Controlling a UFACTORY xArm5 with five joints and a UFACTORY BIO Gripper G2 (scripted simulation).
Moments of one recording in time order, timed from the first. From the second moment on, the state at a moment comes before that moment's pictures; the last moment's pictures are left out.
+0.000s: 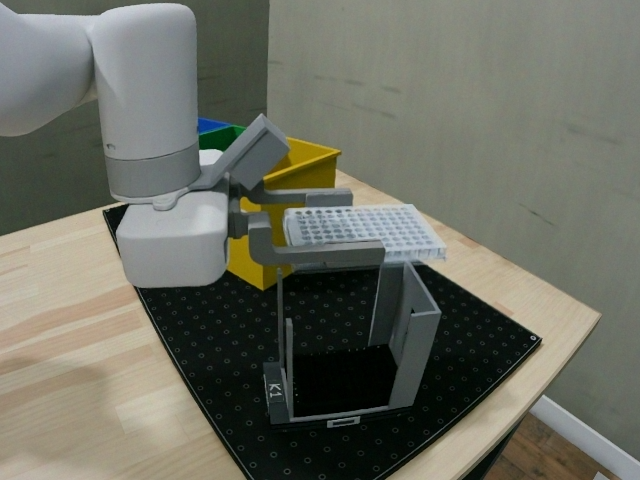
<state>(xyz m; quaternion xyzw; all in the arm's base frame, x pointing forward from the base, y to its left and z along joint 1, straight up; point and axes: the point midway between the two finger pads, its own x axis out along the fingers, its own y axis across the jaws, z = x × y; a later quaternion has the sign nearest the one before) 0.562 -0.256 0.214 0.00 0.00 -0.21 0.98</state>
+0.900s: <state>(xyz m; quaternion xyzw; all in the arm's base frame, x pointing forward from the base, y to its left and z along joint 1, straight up) 0.562 -0.236 0.223 0.00 0.00 -0.12 0.99</state>
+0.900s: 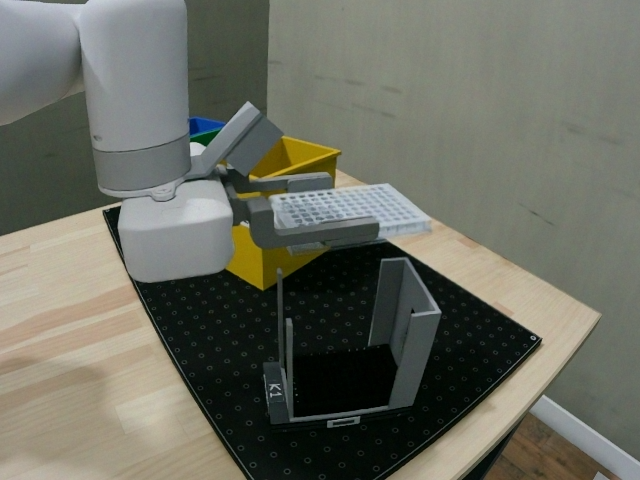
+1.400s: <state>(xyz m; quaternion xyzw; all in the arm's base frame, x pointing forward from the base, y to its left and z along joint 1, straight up) 0.562 -0.194 0.221 0.00 0.00 0.09 1.00</state>
